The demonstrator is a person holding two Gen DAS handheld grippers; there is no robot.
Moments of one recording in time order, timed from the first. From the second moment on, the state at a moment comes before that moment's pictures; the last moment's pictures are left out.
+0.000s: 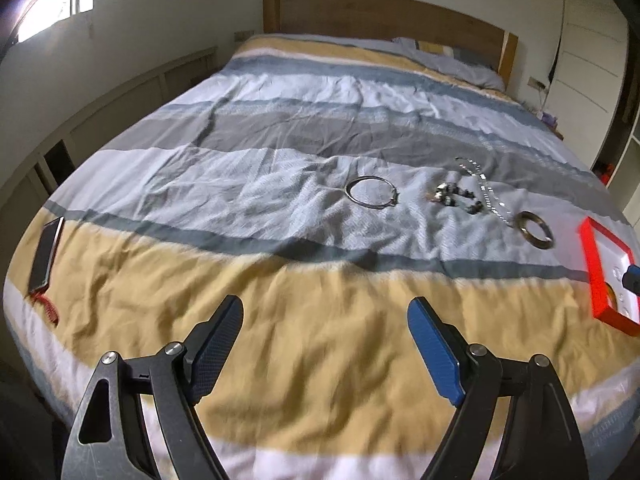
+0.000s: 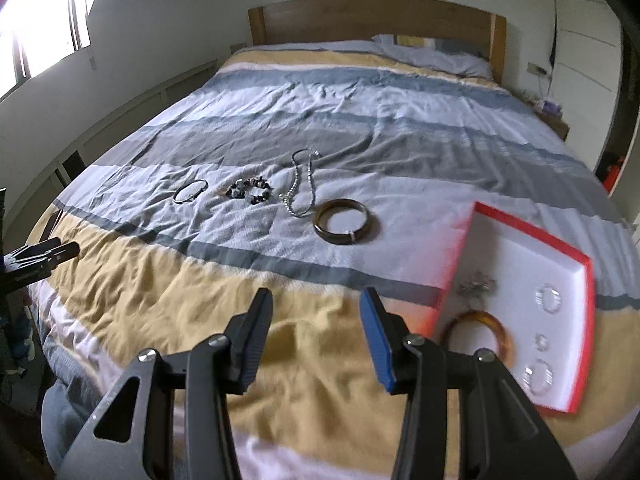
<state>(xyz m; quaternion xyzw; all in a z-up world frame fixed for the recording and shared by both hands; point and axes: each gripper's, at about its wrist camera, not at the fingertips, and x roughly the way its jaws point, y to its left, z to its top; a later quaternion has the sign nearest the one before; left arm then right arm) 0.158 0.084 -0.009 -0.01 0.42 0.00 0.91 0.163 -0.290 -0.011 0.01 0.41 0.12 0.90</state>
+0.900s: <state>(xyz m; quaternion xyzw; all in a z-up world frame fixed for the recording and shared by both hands) 0.375 0.061 -0.098 0.00 0.48 0.00 0.88 0.386 -0.221 -0.092 0.01 0.45 0.14 0.88</state>
